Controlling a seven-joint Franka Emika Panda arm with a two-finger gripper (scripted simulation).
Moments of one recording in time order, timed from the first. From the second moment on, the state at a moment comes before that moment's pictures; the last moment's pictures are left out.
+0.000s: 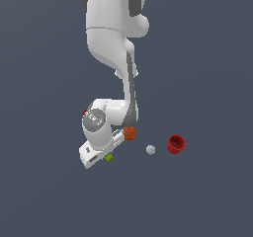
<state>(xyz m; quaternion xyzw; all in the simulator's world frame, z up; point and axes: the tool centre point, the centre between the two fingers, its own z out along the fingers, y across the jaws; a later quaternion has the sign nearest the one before) 0.089 -0.094 0.013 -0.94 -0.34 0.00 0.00</state>
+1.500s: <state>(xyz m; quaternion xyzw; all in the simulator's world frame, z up) 0.066 -0.078 0.114 -0.94 -0.34 0.00 0.00</state>
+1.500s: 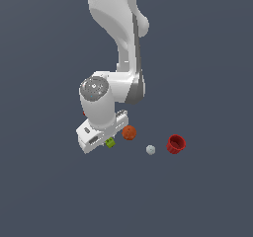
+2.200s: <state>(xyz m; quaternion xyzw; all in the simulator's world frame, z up) 0.034 -0.054 0.267 -0.94 -0.34 0.00 0.00</state>
